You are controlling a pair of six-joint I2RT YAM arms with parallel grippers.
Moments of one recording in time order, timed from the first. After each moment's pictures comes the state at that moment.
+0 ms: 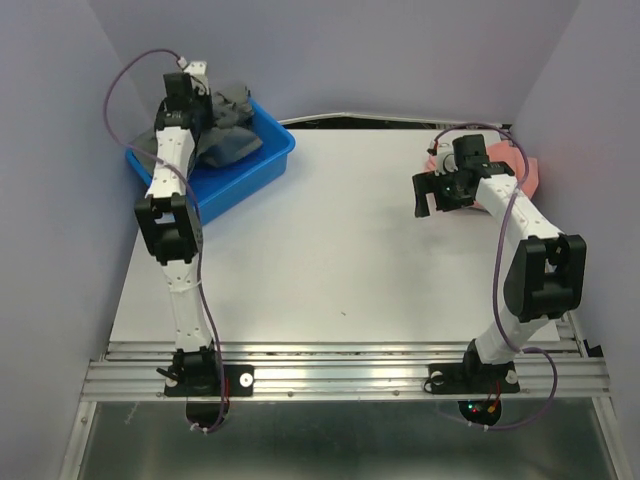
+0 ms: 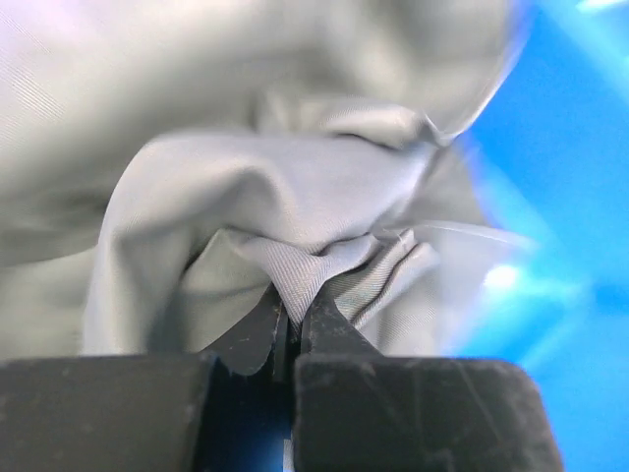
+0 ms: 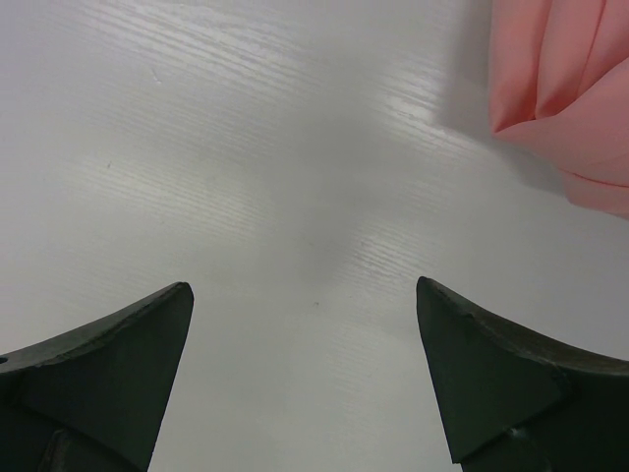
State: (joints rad) left arm 0.07 2.44 2.37 -0.58 0.11 0.04; right arm 0.08 1.69 1.40 -0.73 -0.21 -0.15
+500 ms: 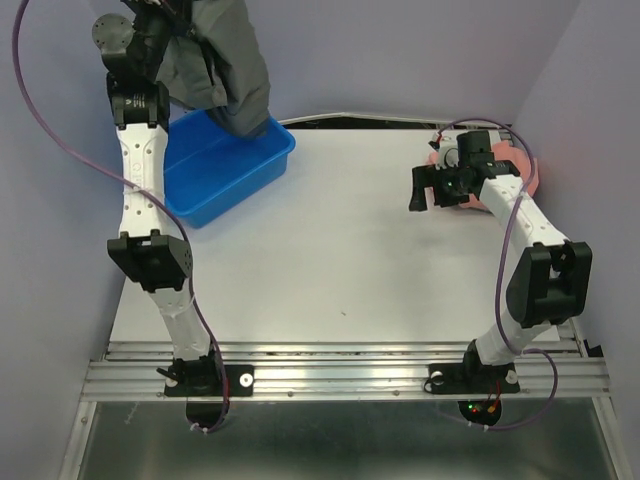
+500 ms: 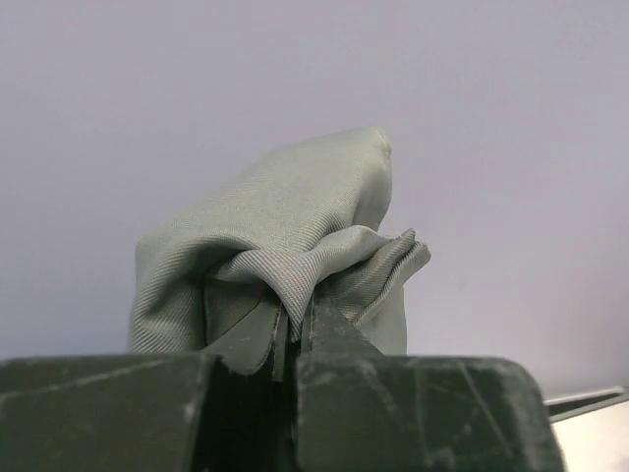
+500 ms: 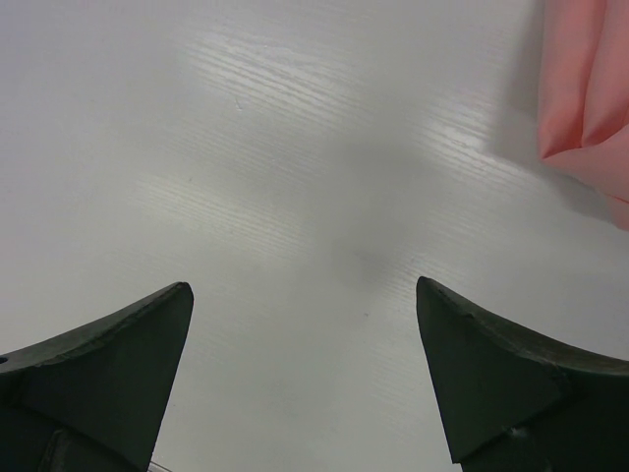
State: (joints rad) left arm 0.07 1.98 2.40 0.06 0.34 -0.26; right arm 0.08 1.65 1.42 -0.72 -0.33 -0.09
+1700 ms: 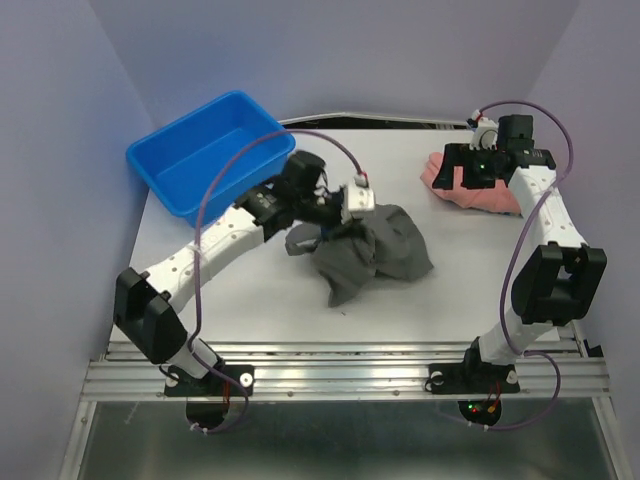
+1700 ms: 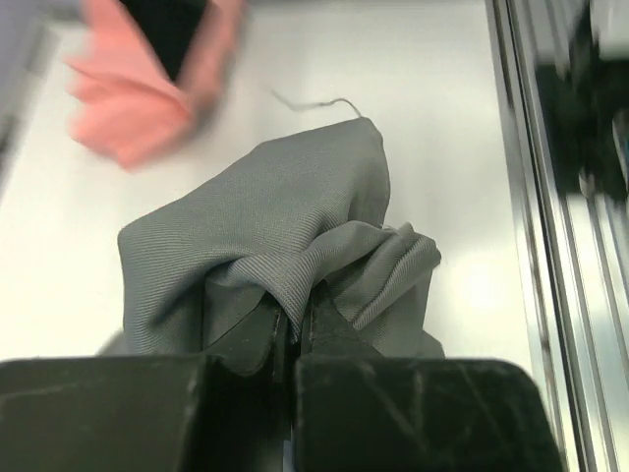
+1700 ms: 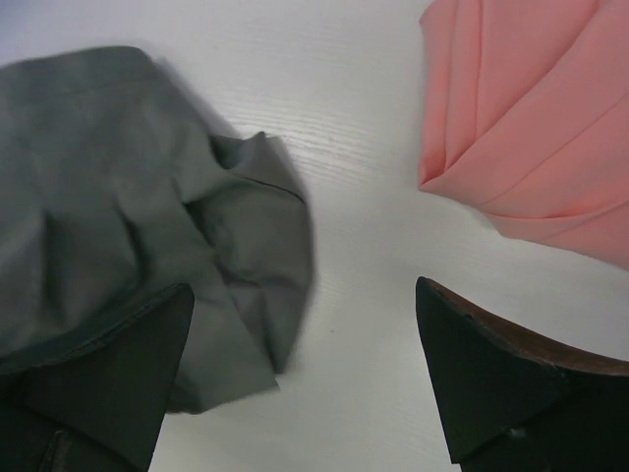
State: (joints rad) left arm -0.63 1.49 1.51 -0.47 0.81 0.49; right arm -0.10 1.66 1.55 -0.73 -0.45 -0.05
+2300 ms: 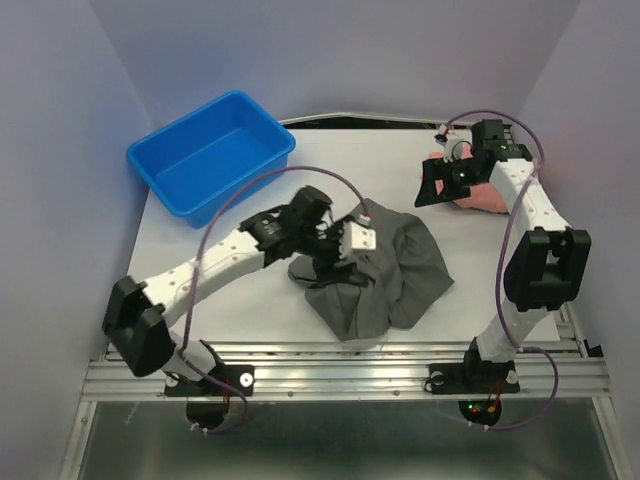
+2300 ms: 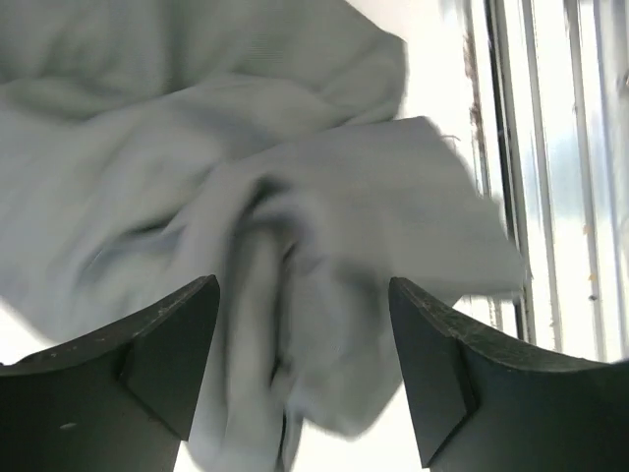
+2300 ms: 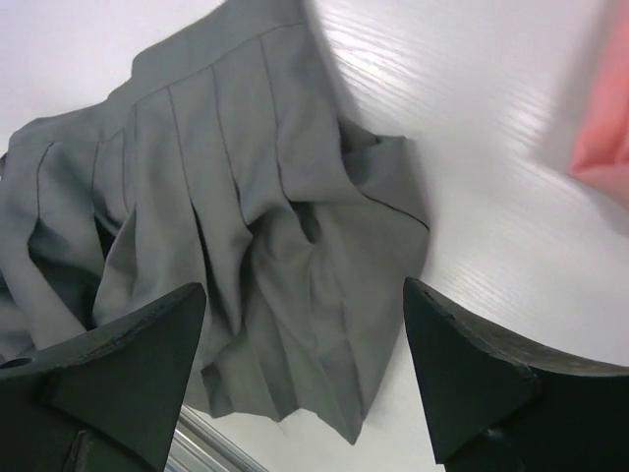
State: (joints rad) left arm -0.91 1.52 1.22 -0.59 0.50 0.64; right arm -0.04 1.74 1.58 -0.92 -0.57 -0.21
